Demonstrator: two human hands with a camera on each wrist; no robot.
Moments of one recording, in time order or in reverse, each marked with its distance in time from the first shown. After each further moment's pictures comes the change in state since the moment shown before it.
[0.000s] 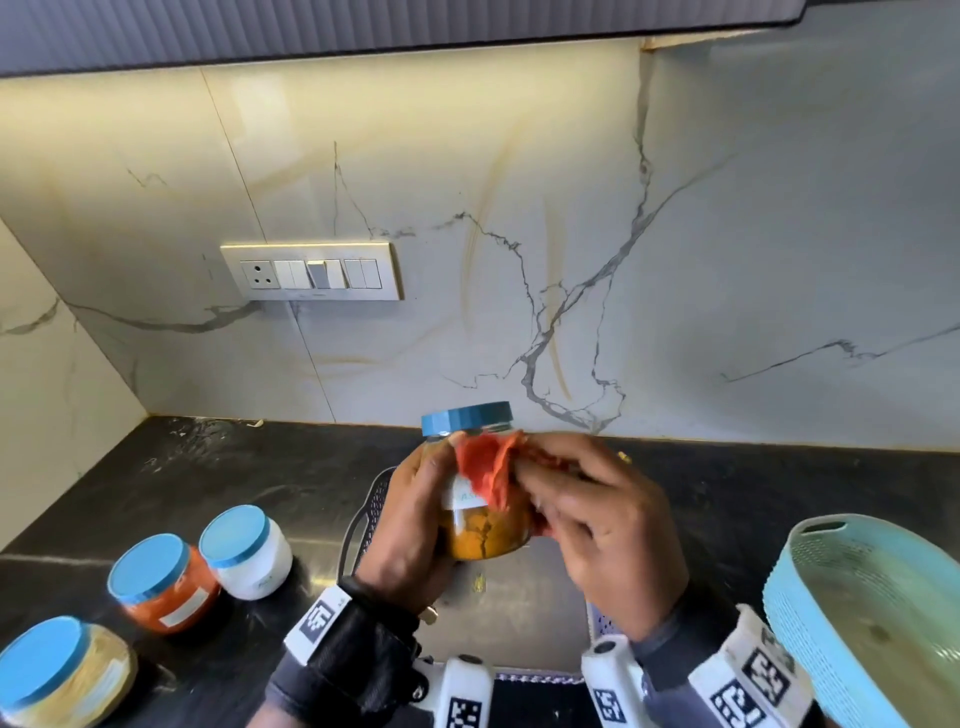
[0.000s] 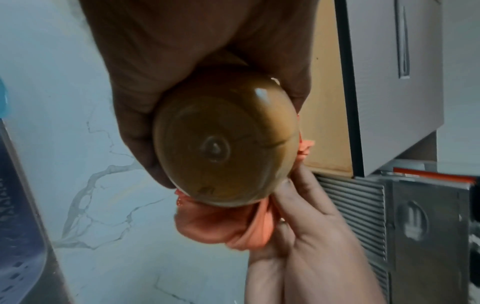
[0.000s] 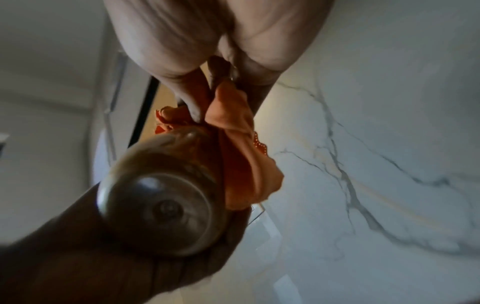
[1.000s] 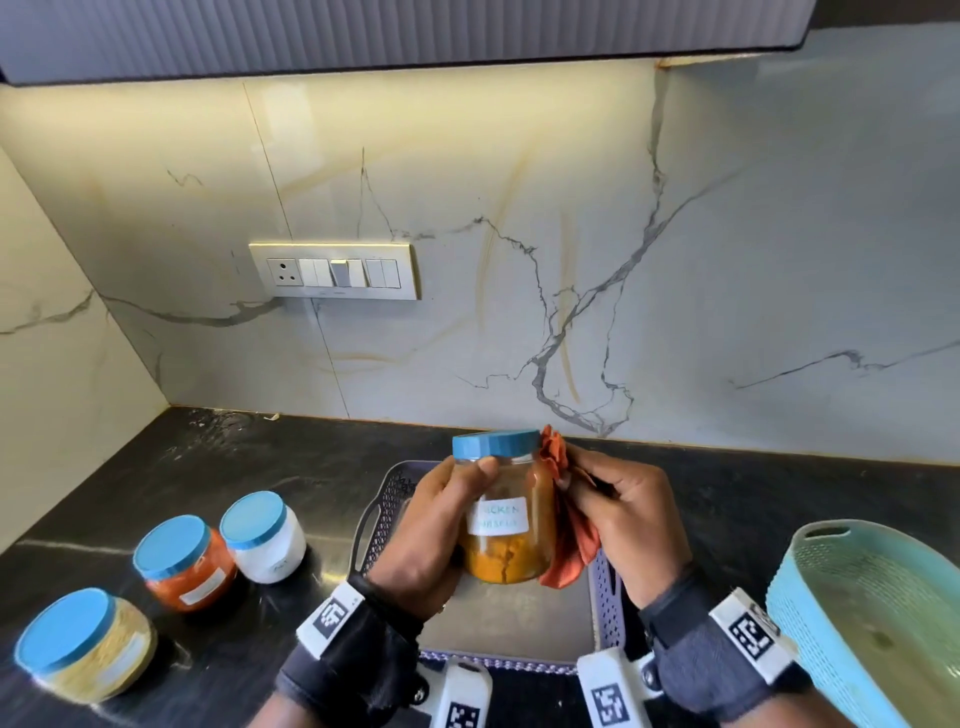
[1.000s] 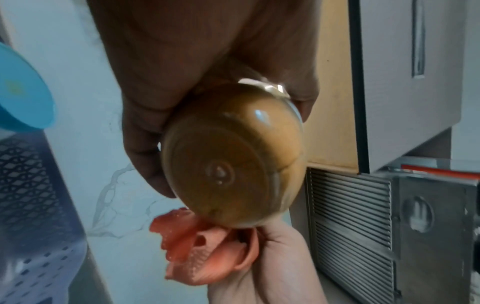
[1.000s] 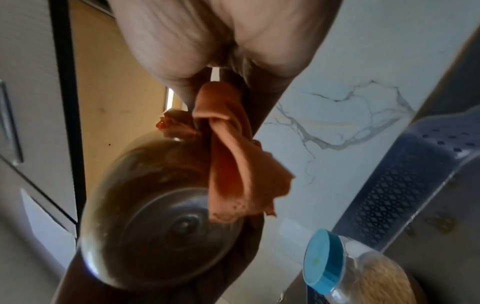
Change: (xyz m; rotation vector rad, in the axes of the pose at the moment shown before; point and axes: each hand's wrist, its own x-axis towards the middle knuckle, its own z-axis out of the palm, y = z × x) left_hand -0.014 -0.013 -0.013 0.117 -0.021 -0.075; right_hand -0.012 0.017 0.010 0.564 0.041 0.560
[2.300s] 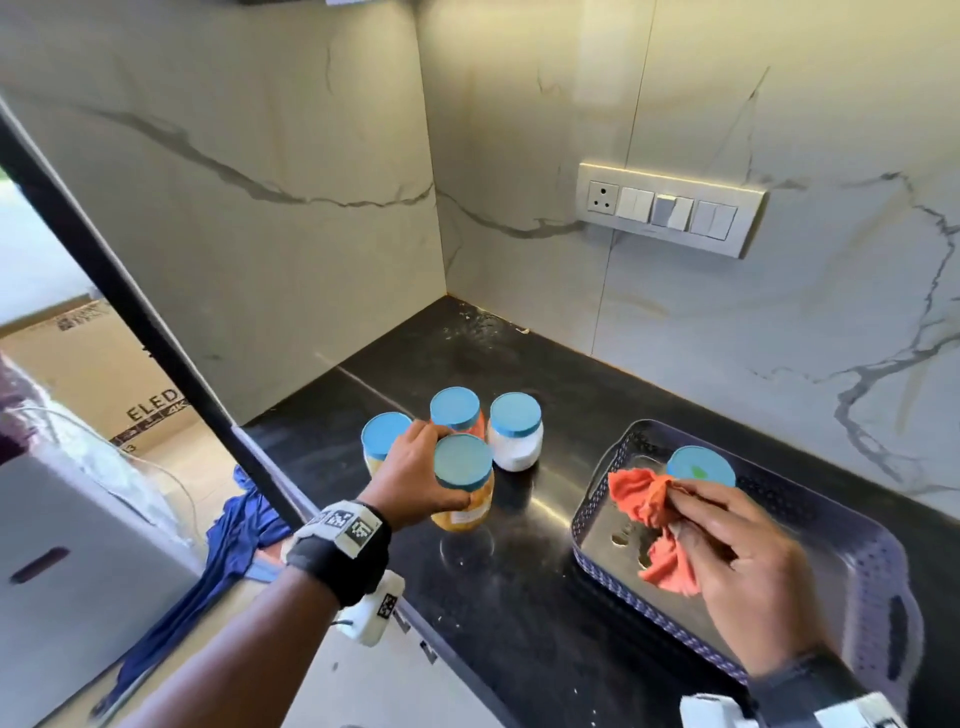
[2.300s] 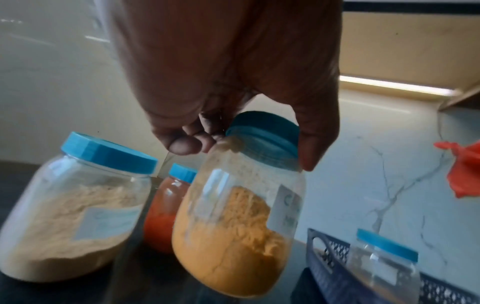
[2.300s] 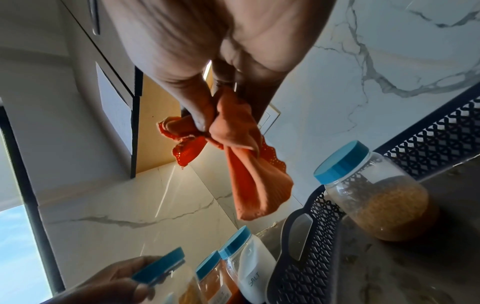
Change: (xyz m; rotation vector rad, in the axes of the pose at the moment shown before) left_hand -0.133 0.027 -0.266 1.282 0.616 -0.155; right_hand -0.039 0.034 0.123 -0.490 -0.279 -0.298
